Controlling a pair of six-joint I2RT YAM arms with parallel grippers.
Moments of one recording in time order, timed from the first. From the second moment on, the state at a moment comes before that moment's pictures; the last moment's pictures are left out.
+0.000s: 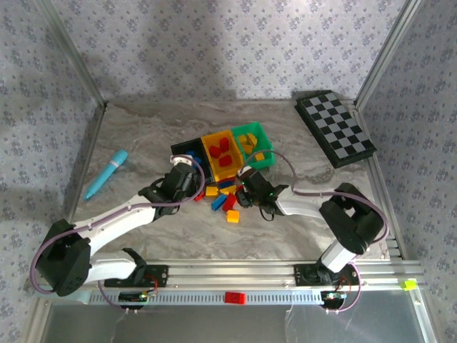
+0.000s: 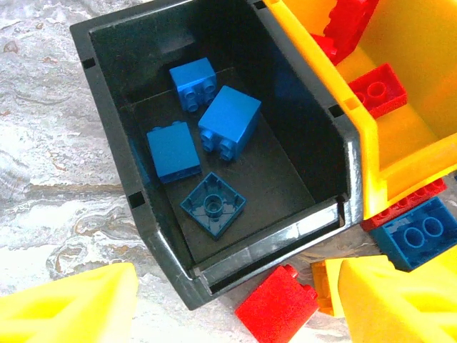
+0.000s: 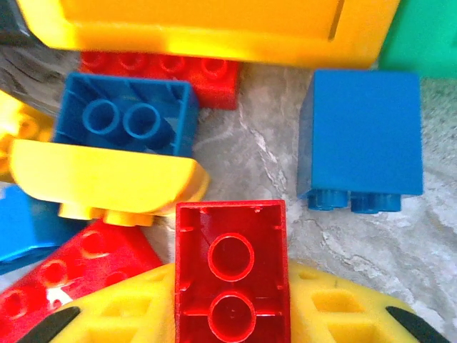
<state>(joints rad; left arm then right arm) -0.72 1.22 0.68 -0.24 -0.41 -0.45 0.79 1.60 0.75 -0.03 0.14 0.29</state>
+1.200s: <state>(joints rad) -0.70 1.25 0.56 -0.10 -0.07 -0.54 0.72 1.76 1.18 -0.23 0.06 0.28</state>
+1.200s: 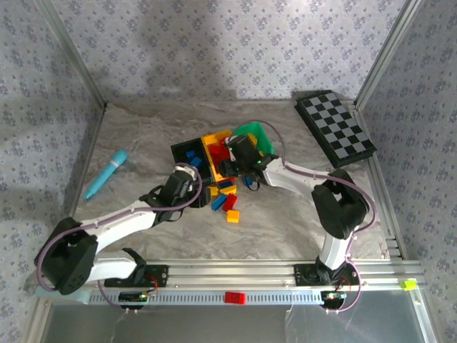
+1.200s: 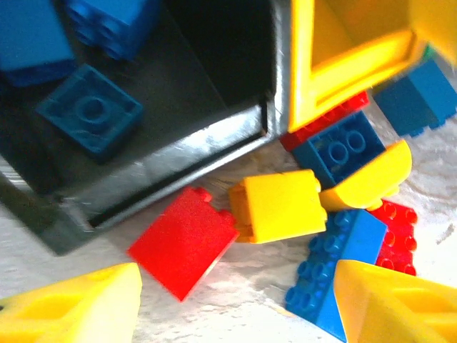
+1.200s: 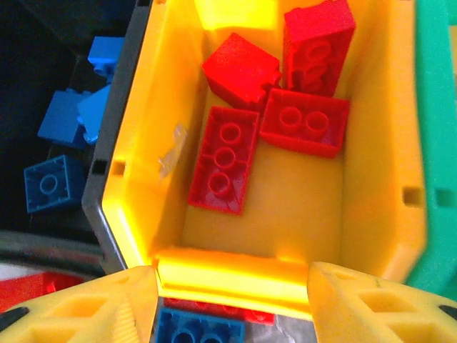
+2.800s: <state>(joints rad) -1.05 1.61 0.96 -0.43 -0.08 -0.45 0.45 1.38 0.72 -0.13 0.08 0.26</state>
